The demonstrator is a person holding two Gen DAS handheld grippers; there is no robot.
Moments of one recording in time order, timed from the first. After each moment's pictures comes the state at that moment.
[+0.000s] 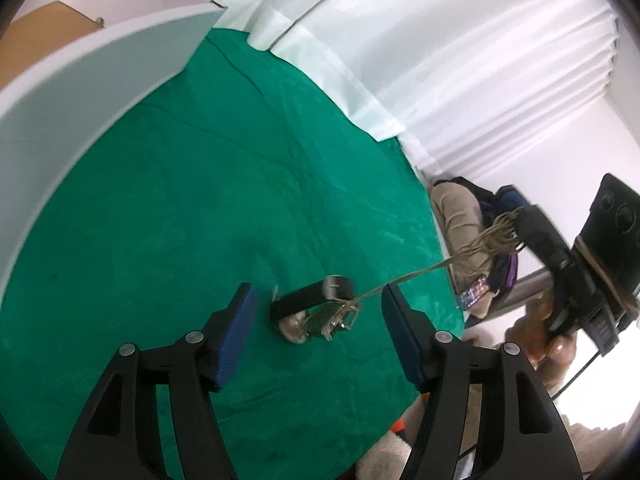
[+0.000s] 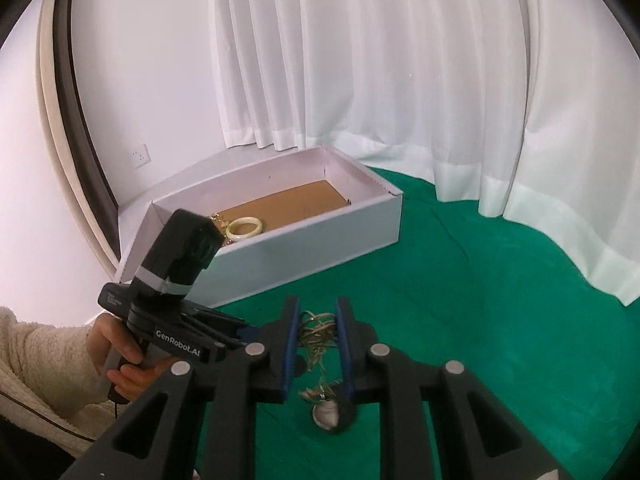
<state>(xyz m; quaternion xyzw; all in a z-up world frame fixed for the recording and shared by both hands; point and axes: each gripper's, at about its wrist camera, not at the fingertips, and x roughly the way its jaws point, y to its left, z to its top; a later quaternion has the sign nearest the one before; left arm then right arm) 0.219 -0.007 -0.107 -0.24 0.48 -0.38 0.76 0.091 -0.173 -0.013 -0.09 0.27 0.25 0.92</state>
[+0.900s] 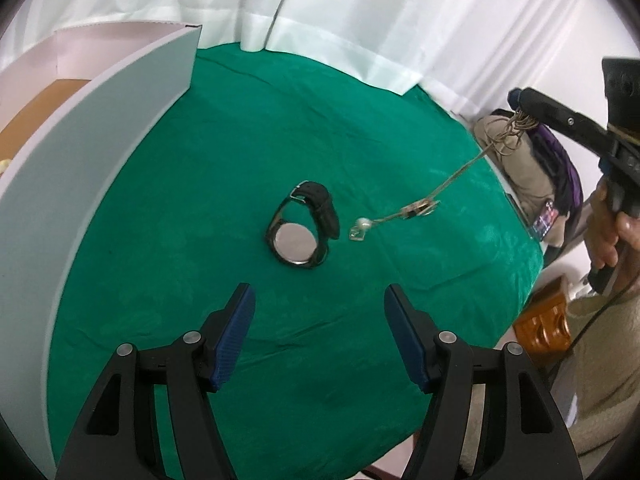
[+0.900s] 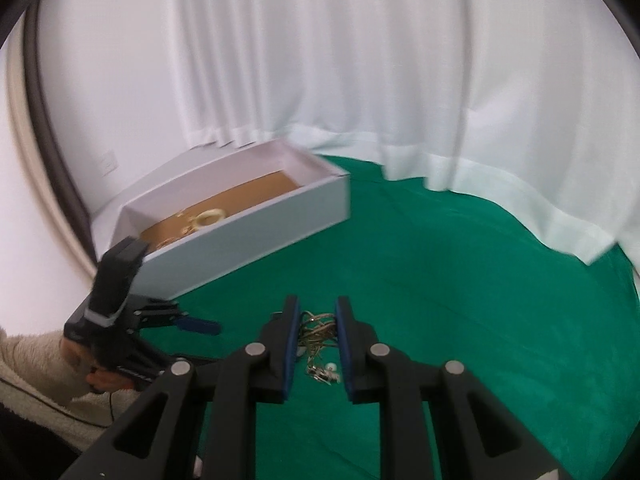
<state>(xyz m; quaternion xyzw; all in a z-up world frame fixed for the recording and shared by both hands) 0.158 -0.027 -0.103 -0.05 0.46 -0.33 0.82 0.063 -0.231 -0.008 -0.06 0.29 0.17 0.94</state>
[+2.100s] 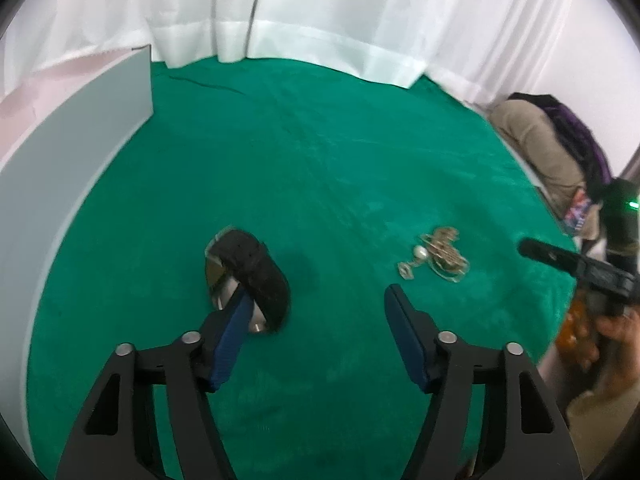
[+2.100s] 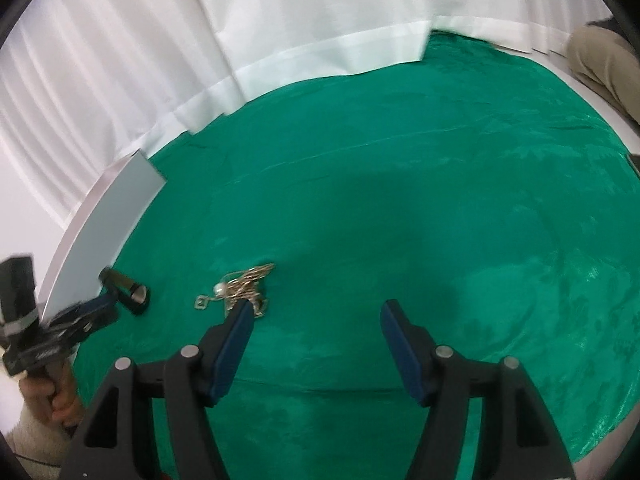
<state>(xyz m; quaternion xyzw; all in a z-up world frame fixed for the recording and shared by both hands) 0.178 -0.112 -0.119 0.01 0.43 -0.29 0.85 0.019 -0.391 -0.145 0.18 0.35 -0.04 0.92</state>
